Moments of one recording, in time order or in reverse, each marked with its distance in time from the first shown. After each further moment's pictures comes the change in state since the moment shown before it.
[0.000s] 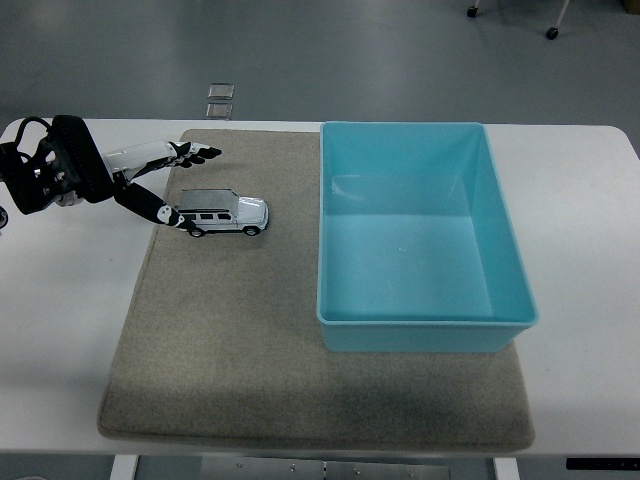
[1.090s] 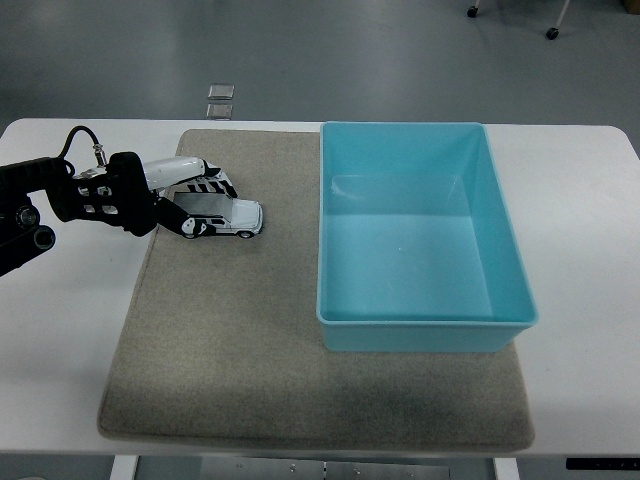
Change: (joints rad) left arm -0.043 -0.084 0.077 0.039 0.254 0.143 0.002; right arm 0.000 0.000 0.000 0.000 0.000 0.000 0.000
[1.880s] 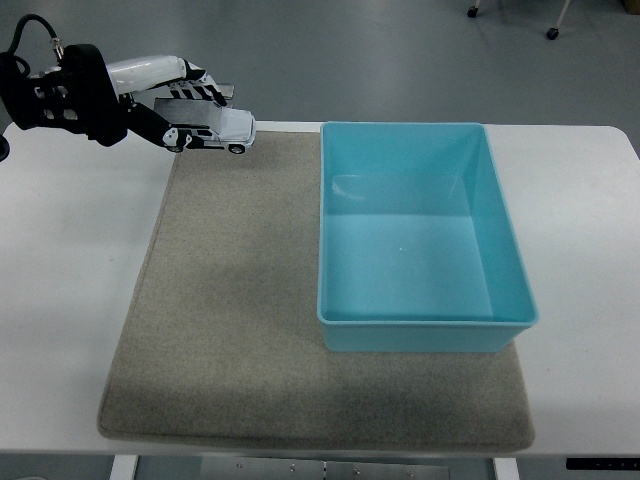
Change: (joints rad) left arm -0.264 0.099 -0.018 -0.045 -0.078 -0.120 -0.002; right arm 0.000 0.000 0.000 0.000 0.000 0.000 0.000
